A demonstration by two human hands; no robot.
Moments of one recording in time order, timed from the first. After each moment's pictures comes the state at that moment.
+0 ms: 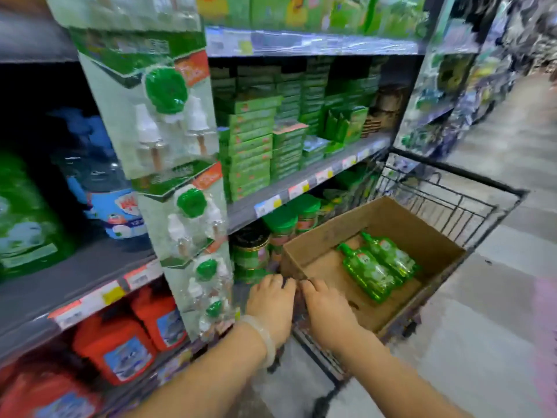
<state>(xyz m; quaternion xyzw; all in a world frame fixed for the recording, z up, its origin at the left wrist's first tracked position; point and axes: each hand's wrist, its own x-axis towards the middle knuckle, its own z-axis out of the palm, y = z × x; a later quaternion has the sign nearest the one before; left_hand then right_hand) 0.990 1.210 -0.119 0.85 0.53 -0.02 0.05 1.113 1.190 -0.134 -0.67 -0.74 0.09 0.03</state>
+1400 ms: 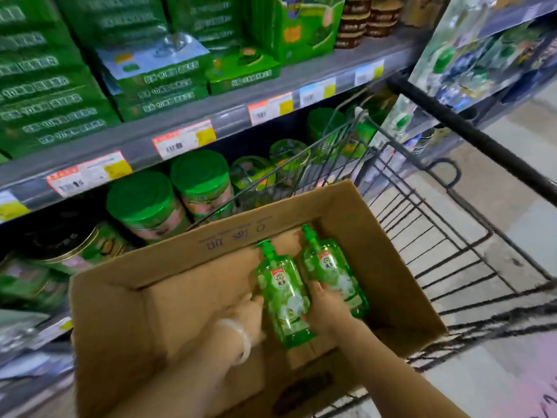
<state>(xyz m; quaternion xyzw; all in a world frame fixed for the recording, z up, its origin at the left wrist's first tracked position) 1.401 1.461 -0.316 0.68 0.64 -0.18 0.32 1.564 1.469 -0.300 -0.68 -0.64 0.34 -0.12</state>
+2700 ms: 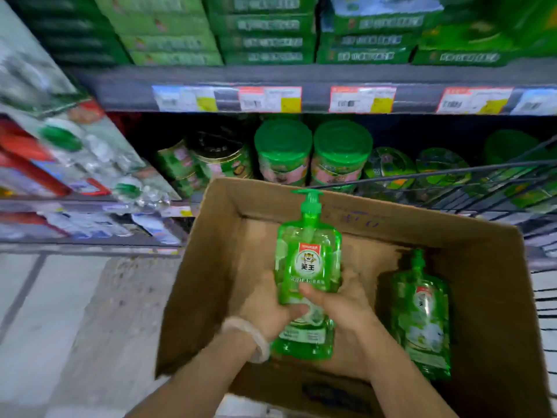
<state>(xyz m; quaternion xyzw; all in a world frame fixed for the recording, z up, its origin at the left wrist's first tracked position) 1.373 1.394 -0.289 0.27 0.76 0.33 0.49 1.487 1.486 -0.311 -0.56 -0.52 0.64 0.07</state>
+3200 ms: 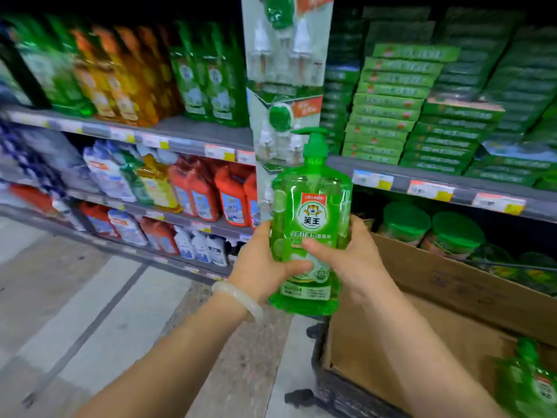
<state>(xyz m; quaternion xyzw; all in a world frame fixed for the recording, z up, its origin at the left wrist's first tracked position) 1.208 1.167 -0.115 0.29 0.77 0.53 0.22 1.298 1.285 -0.105 -0.31 -0.66 0.64 0.24</state>
